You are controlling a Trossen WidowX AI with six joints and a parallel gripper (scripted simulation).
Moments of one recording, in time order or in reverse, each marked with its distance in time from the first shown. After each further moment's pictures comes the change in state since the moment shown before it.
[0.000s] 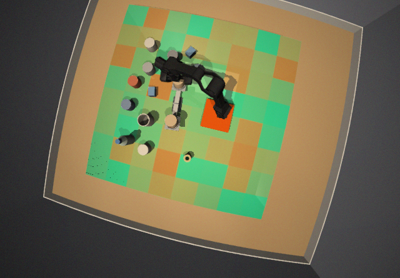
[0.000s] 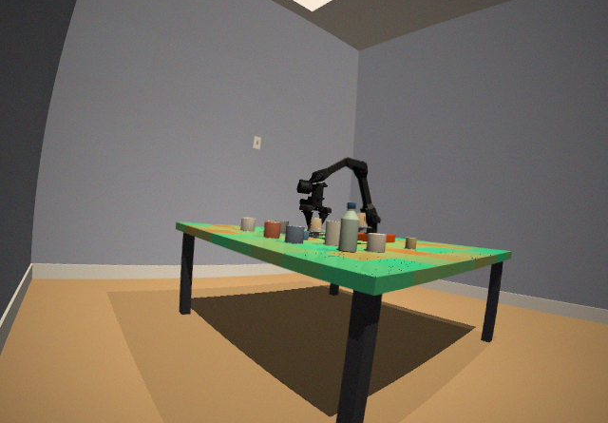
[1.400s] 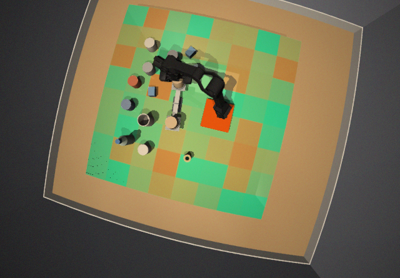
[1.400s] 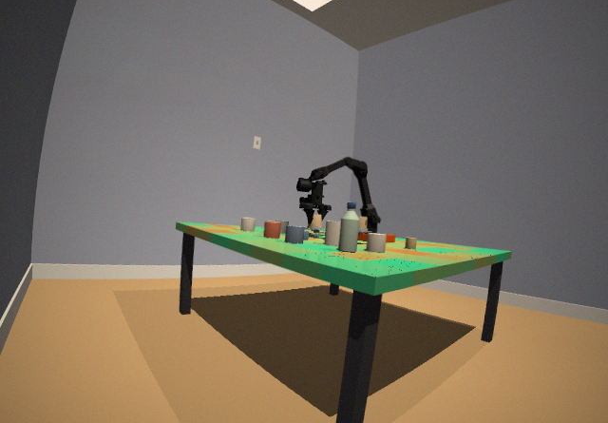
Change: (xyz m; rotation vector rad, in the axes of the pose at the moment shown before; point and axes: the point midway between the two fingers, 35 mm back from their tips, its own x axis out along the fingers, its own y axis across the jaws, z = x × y) arm -0.011 0.000 0.000 -0.006 0.009 -0.020
